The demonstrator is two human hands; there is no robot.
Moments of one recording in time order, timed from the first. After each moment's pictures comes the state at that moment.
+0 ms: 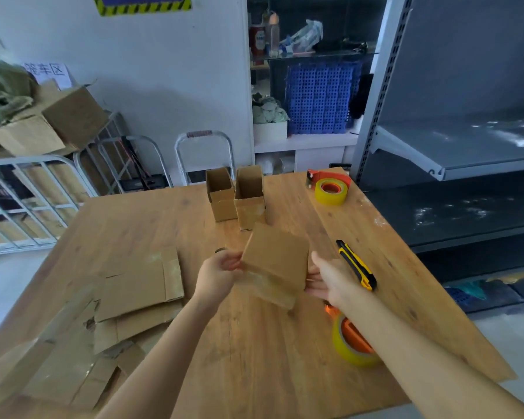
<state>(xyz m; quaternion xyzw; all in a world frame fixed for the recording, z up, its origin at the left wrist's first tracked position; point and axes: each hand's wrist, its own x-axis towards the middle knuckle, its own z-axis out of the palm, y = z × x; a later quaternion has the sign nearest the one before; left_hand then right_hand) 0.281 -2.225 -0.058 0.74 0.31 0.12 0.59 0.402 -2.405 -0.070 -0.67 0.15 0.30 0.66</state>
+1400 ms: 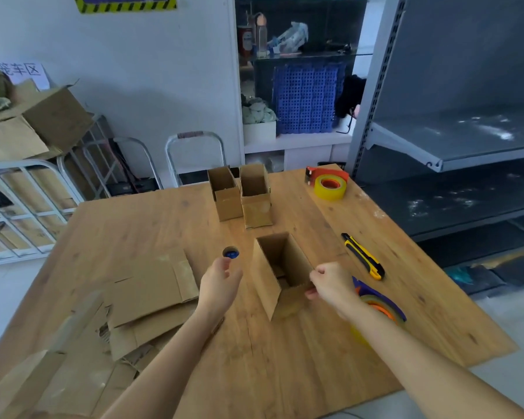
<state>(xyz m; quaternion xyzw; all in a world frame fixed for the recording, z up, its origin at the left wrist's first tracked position) 0.253 -2.189 -0.078 0.81 0.32 0.09 0.48 0.350 -2.386 -0.080 -0.89 -0.05 0.18 0.42</state>
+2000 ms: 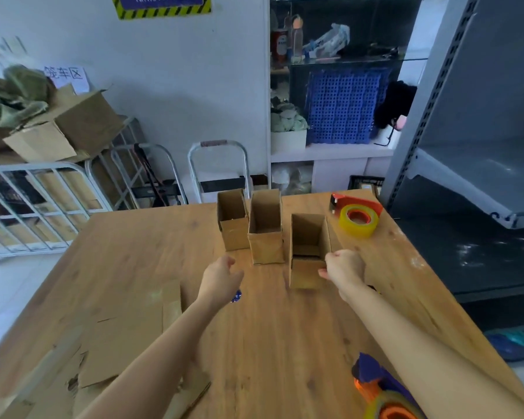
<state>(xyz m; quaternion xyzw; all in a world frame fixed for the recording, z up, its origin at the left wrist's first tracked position) 0.383 -2.143 -0.063 0.85 0.37 0.05 0.38 0.527 -2.324 -0.073 -0.83 0.06 0.15 0.53</state>
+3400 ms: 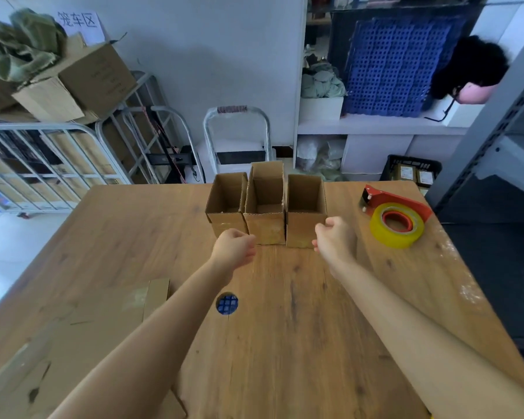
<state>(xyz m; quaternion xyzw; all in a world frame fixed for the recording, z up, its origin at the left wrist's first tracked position) 0.504 -2.100 -0.084 0.66 0.48 0.08 0.57 0.632 -2.230 -0.108 -0.87 -0.04 0.13 0.47</state>
